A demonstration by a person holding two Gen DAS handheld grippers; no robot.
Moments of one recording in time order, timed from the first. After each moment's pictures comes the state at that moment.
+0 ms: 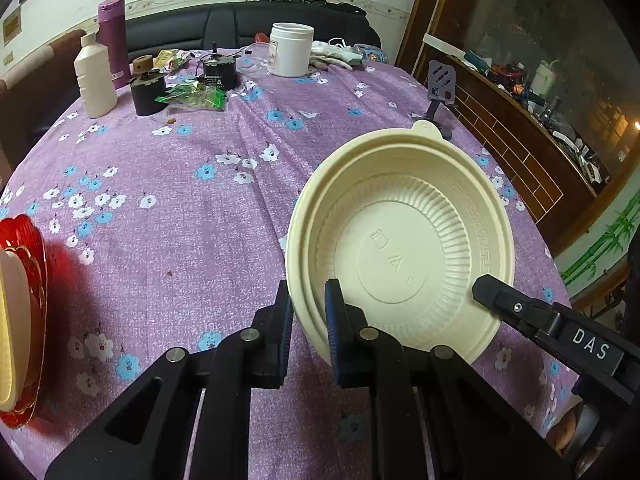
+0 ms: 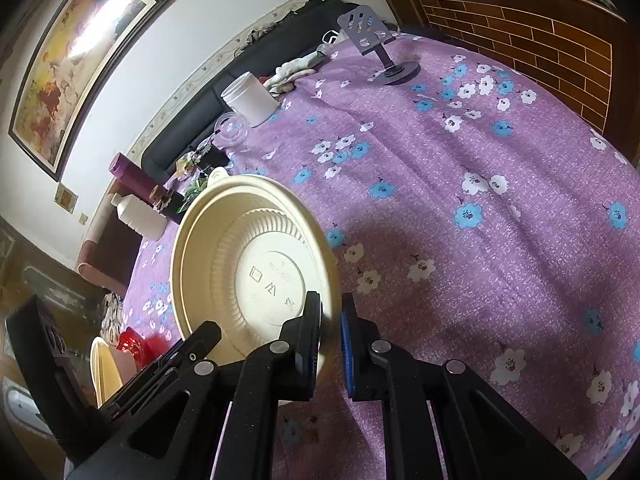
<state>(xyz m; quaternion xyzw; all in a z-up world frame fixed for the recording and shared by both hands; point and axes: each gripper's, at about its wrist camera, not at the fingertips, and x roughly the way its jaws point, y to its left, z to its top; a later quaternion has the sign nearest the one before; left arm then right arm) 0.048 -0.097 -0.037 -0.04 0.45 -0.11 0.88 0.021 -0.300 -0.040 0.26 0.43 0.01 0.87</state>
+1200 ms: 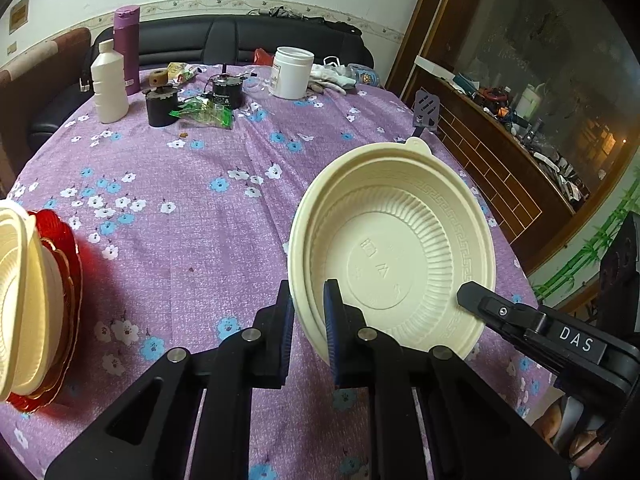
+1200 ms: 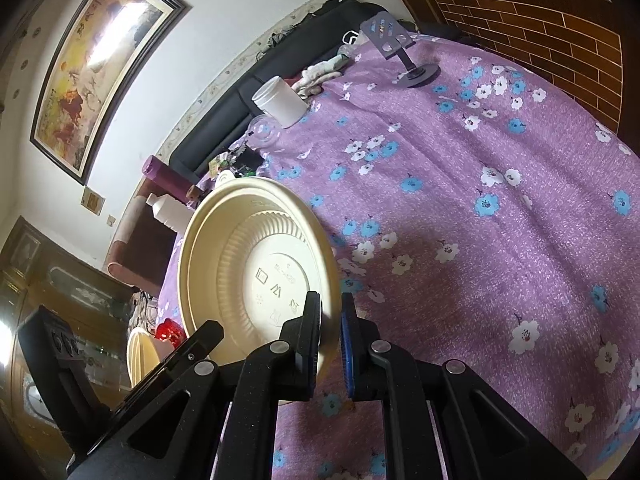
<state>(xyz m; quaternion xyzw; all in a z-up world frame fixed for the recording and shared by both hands) 0.022 -0.071 -0.006 -0.07 0.43 -0.13 0.89 -0.002 -0.295 -0.018 0.29 0.41 0.06 0.86</state>
